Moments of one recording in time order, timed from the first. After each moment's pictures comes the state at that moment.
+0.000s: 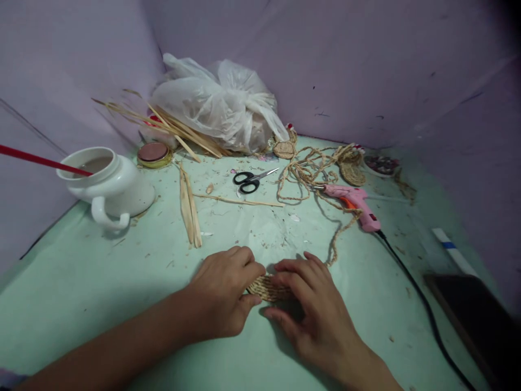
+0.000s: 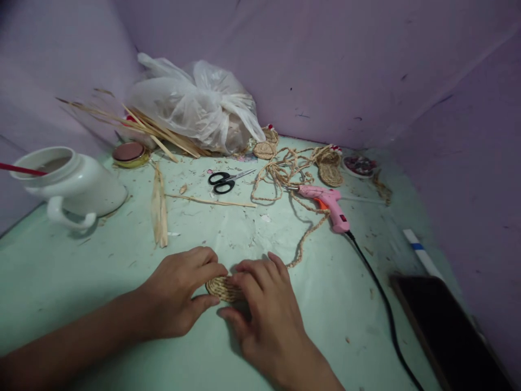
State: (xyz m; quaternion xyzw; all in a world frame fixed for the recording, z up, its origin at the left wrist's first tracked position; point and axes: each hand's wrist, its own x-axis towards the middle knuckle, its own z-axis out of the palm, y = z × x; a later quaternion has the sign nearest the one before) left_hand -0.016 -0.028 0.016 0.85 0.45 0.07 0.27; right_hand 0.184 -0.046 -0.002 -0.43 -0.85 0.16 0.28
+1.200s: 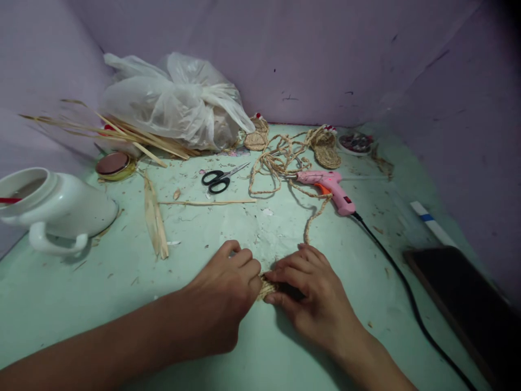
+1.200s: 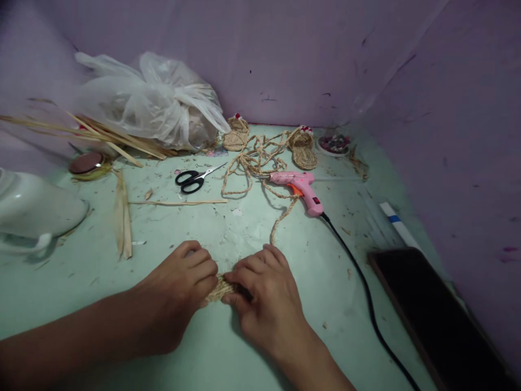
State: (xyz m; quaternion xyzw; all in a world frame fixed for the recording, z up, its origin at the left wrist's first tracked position) left_hand 0.030 -0.012 0.022 0.94 0.30 -0.01 0.17; right_hand 0.218 -0.035 -0.010 -0.48 -0.78 0.24 0.32
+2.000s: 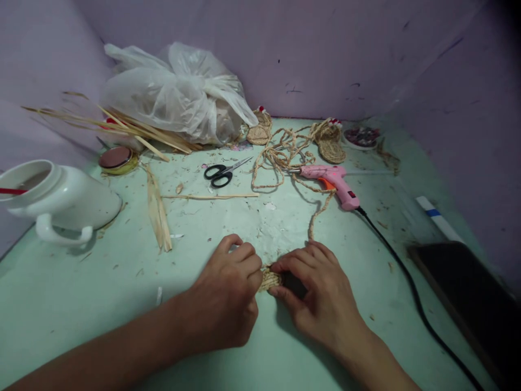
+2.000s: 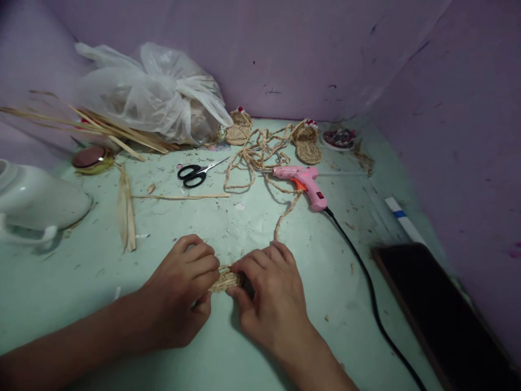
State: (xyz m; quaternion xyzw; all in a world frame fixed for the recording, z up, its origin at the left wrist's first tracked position) left_hand 0.033 -0.024 0.010 0.91 0.36 0.13 0.16; right_hand 0.216 -0.039 -0.004 -0.52 -0.78 0.22 0.27
